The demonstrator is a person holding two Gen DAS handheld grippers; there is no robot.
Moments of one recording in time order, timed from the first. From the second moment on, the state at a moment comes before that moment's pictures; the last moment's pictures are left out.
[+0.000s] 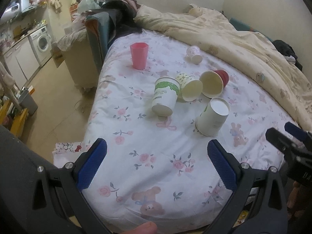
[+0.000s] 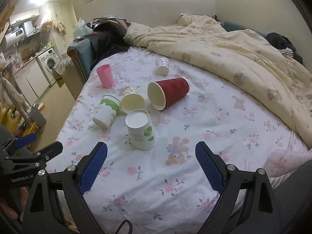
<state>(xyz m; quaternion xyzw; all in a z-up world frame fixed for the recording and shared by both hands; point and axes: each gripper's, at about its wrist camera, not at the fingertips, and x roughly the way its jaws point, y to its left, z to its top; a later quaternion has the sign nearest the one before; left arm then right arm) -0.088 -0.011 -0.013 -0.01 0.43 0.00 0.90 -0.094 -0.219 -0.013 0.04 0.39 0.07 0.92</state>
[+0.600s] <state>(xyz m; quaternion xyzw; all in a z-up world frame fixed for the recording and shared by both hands) -0.087 -0.008 -0.014 -0.03 0.43 0.00 0.90 -0.095 -0.216 -0.013 0.03 0.39 0.07 0.92</state>
